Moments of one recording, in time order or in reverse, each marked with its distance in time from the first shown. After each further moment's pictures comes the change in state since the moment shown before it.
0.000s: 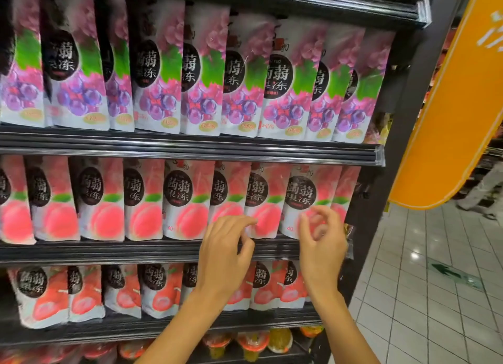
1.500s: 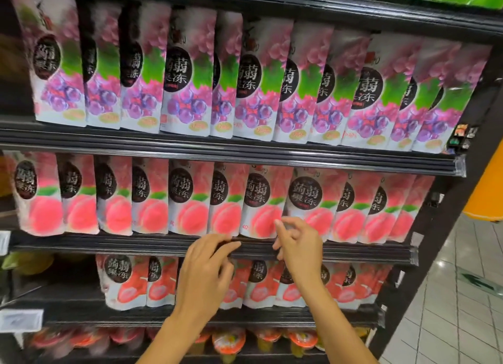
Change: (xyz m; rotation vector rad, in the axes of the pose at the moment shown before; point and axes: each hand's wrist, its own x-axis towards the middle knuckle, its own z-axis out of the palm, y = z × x) left_hand -0.049 -0.107 -0.122 0.177 -0.065 -0.016; right_hand -0.072 -0.075 0.105 0.022 -0.450 0.163
